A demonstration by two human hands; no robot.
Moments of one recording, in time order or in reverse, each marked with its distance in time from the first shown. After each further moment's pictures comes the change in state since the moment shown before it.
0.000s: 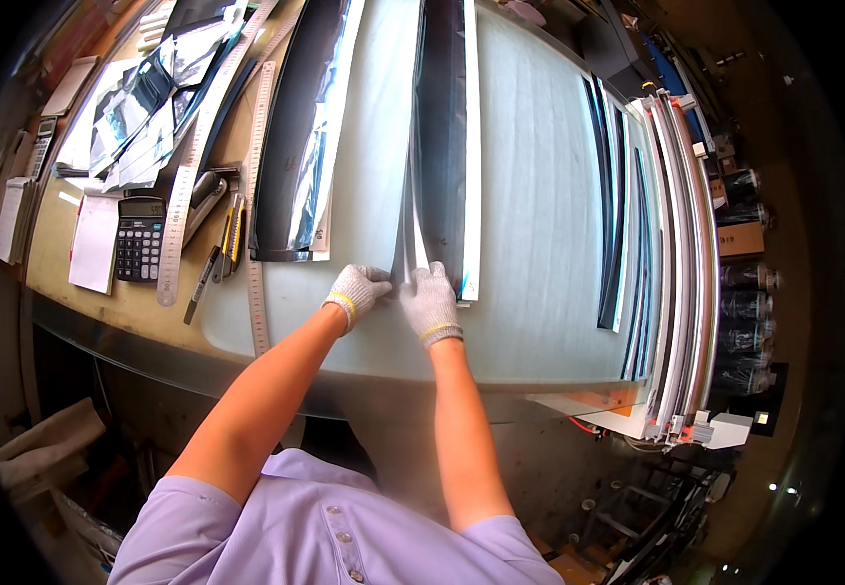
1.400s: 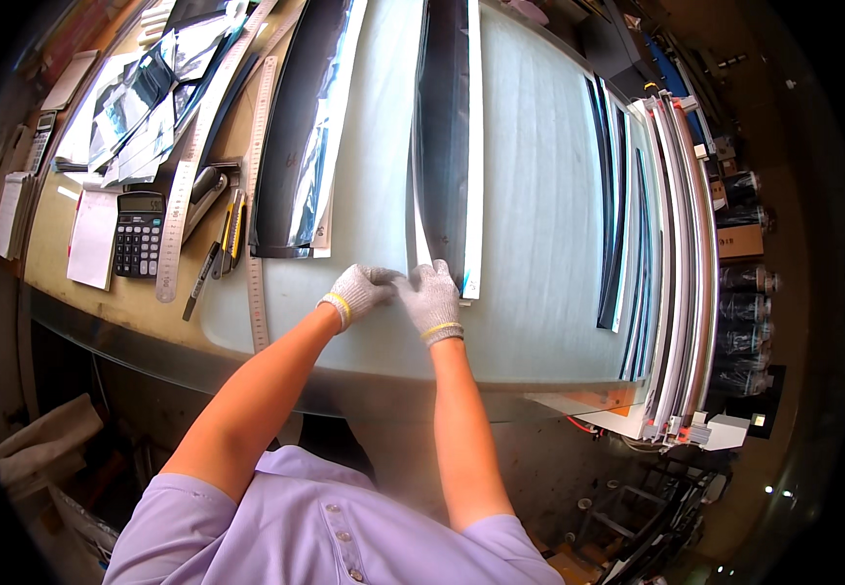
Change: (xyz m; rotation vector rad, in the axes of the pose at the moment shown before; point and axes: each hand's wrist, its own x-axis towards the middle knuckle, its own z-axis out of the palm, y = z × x) left_hand -0.017 0.016 -0.006 0.087 -0.172 0.063; right_hand -0.002 -0.005 -0.007 0.067 0.020 -0.012
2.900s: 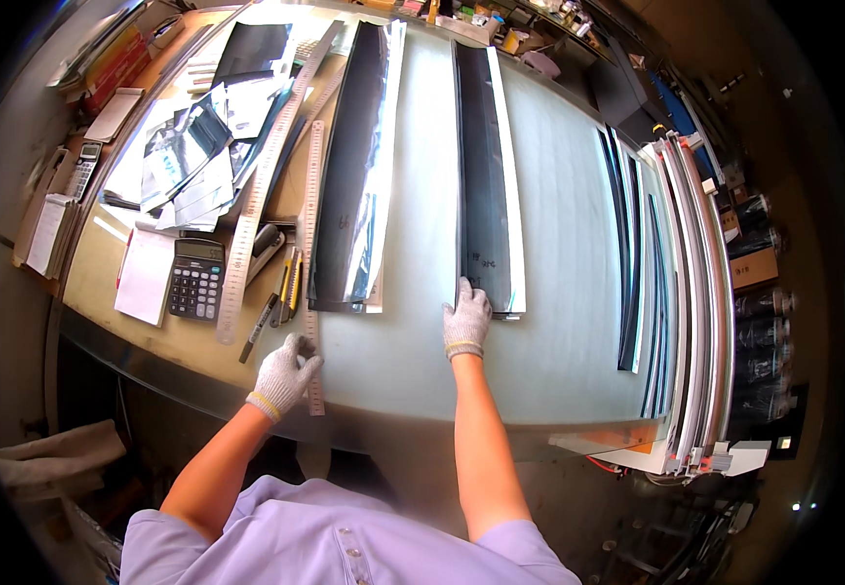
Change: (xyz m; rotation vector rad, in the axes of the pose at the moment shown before) left_hand -0.176 0.016 -0.124 0.656 0.508 0.109; right_hand 0.048 0.000 0.048 -0.279 0.287 0.008
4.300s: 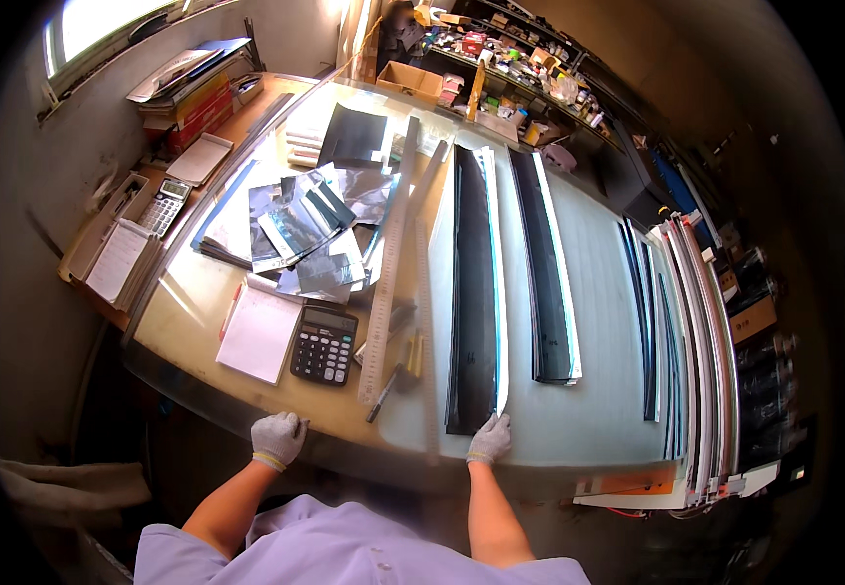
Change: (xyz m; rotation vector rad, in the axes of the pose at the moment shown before) left_hand -0.044 -0.218 -0.154 0.573 0.519 0.401; right_hand -0.152 -0.135 0.026 -0.081 0.214 0.467
